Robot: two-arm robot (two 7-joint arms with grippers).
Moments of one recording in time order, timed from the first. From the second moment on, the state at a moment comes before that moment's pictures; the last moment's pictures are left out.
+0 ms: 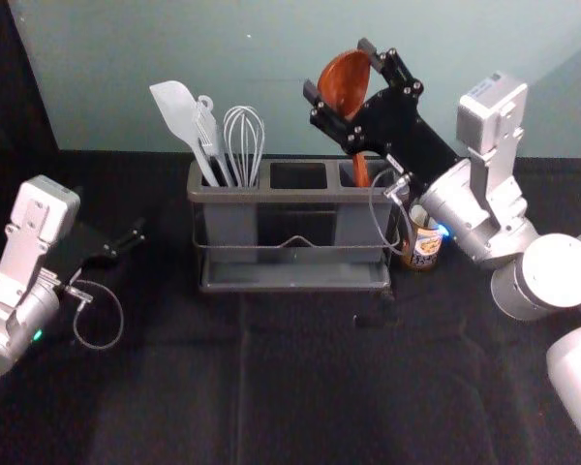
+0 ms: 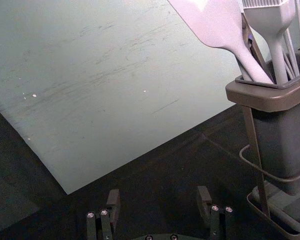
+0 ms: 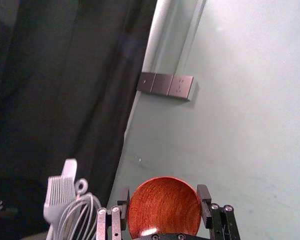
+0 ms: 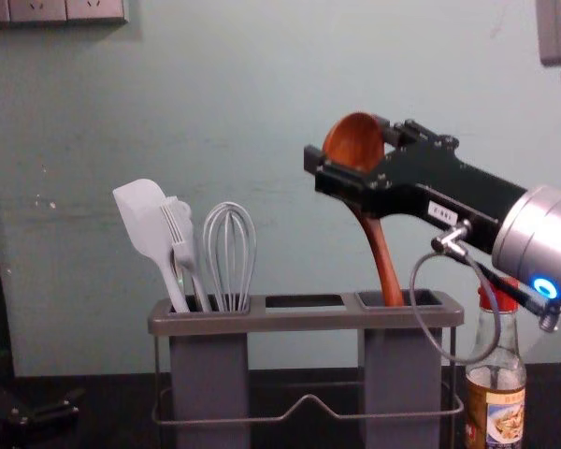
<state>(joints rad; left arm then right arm) -0.20 0.60 0.45 -1.41 -0.25 -0.12 0.03 0.42 0.20 -0.34 -1.32 0.10 -0.40 0.38</state>
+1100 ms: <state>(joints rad) -0.20 0.60 0.45 -1.41 -0.25 -0.12 0.03 0.38 0.21 -0.34 -1.28 0.08 -0.40 0.38</state>
